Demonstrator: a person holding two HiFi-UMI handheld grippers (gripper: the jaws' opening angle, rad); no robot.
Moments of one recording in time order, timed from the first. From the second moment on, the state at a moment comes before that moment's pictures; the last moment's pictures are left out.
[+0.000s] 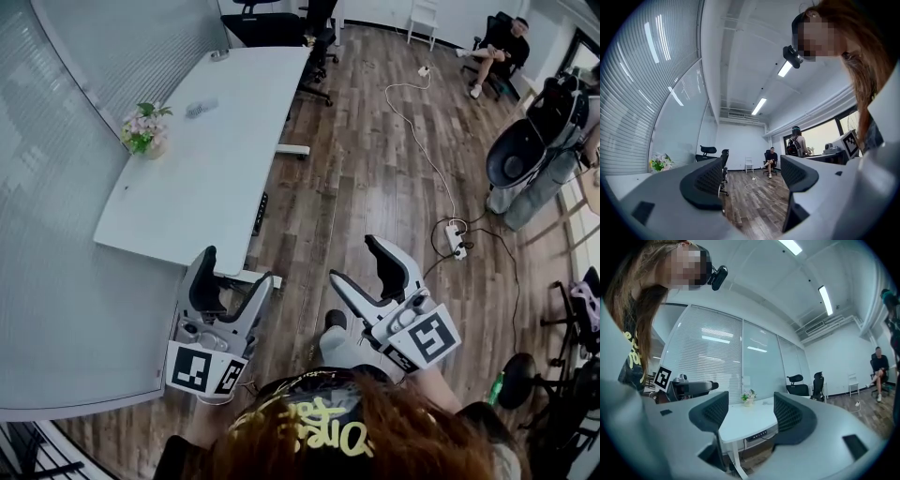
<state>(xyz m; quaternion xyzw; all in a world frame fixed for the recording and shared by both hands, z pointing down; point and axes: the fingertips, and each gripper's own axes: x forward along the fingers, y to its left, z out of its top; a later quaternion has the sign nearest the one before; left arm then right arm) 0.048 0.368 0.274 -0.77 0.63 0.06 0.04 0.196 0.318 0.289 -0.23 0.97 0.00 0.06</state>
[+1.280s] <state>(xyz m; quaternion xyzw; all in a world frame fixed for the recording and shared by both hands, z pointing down) 0.065 0.137 0.253 -0.77 0.64 0.06 0.04 0.199 0.098 0.277 -0.21 0.98 -0.01 0.06</state>
